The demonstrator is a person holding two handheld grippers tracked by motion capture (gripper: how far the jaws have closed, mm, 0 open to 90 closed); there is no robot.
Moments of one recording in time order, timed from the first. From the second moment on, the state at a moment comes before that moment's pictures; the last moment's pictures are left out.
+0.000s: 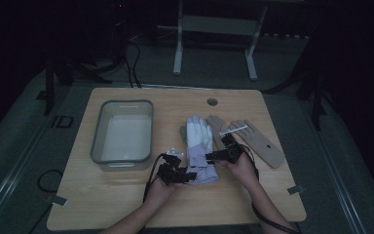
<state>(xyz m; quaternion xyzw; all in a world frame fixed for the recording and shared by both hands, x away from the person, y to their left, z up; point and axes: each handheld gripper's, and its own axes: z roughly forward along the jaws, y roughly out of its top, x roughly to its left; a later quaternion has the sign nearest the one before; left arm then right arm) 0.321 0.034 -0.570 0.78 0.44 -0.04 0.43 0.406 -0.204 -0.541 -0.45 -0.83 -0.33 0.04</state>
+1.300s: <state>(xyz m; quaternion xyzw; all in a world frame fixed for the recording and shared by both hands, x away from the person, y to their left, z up) 0.340 0.091 -0.453 0.80 0.40 0.03 0.44 0.401 -0.165 -0.429 -0.39 -0.81 -0.44 -0.05</state>
